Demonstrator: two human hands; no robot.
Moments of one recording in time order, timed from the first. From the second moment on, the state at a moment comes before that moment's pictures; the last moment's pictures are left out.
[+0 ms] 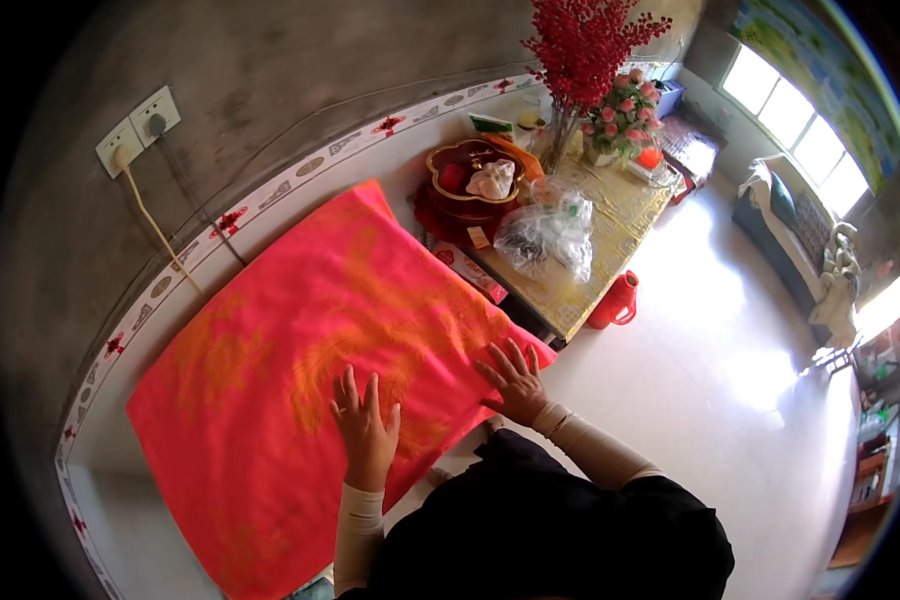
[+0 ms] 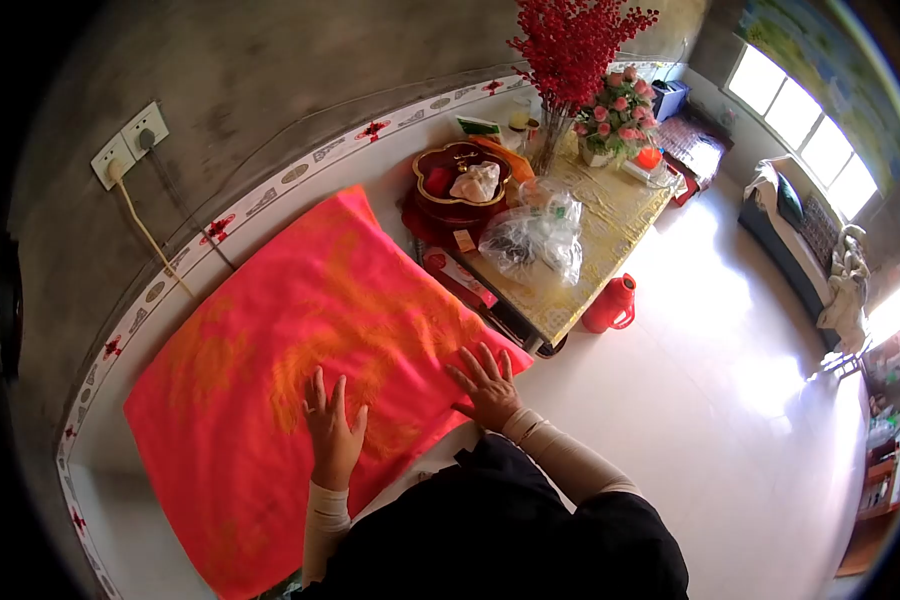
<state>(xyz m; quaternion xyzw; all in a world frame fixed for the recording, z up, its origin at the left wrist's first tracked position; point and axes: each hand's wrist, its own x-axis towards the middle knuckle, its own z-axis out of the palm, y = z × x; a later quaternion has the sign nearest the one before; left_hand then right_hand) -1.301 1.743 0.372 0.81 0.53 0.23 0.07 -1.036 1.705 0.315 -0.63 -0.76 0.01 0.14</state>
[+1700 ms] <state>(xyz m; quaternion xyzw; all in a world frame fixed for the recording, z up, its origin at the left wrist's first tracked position) -1.316 1.653 0.317 0.75 0.65 0.07 -0.04 -0.927 1.803 0.294 -0.57 -0.68 0.36 0.27</state>
